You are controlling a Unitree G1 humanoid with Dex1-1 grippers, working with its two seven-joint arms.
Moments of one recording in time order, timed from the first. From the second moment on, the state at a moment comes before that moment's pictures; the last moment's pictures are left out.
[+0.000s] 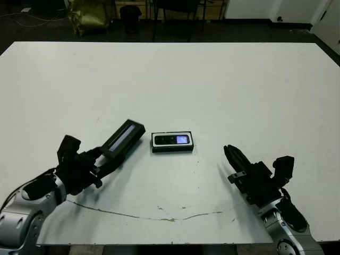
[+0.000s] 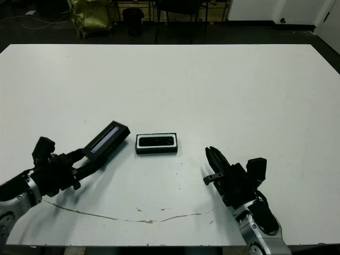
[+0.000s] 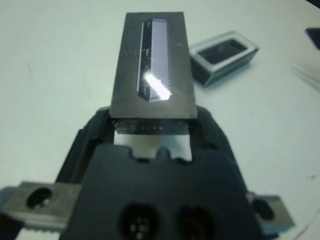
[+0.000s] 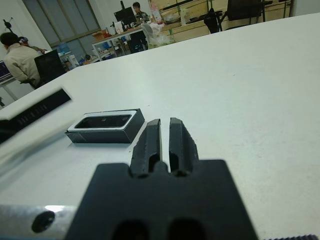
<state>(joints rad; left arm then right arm) 0.04 0.57 0.10 -0.37 -0.42 0.61 -0.59 0.22 -0.20 -0.01 -0.32 0.40 0.22 0.35</state>
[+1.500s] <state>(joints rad) -0.72 0.59 -0.37 0.25 -0.12 0.31 -1.17 0.22 -0.20 0.00 -0.29 0.36 0.22 0.33</state>
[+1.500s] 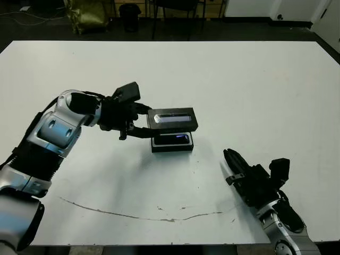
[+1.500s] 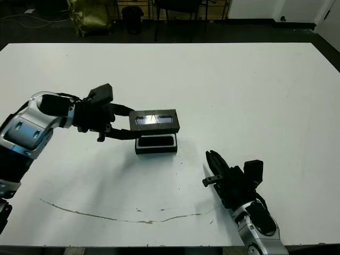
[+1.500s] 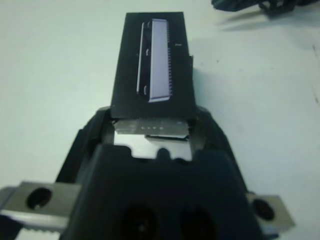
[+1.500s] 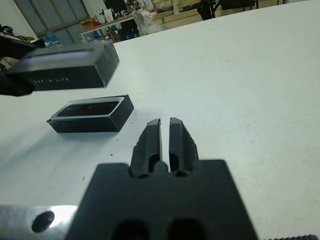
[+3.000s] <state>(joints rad) -0.77 0.52 -0.42 0.42 0.01 0.24 -1.27 0.24 -0.19 0.01 -0.29 0.36 0.20 0.33</state>
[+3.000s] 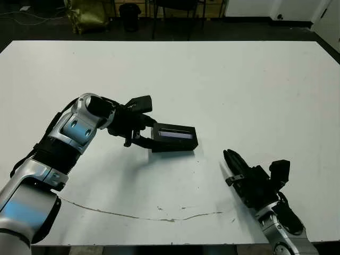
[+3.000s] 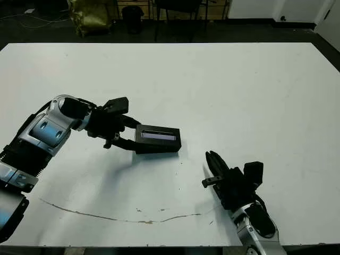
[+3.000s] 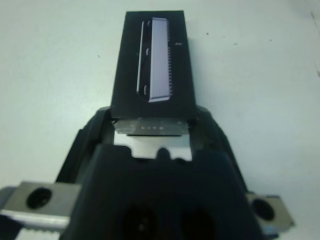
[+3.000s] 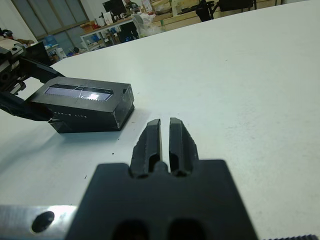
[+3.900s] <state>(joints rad) -0.77 0.50 -0.43 0.56 0.04 0.18 -1.27 0.26 -0.19 0.00 -0.37 0.41 0.22 0.32</state>
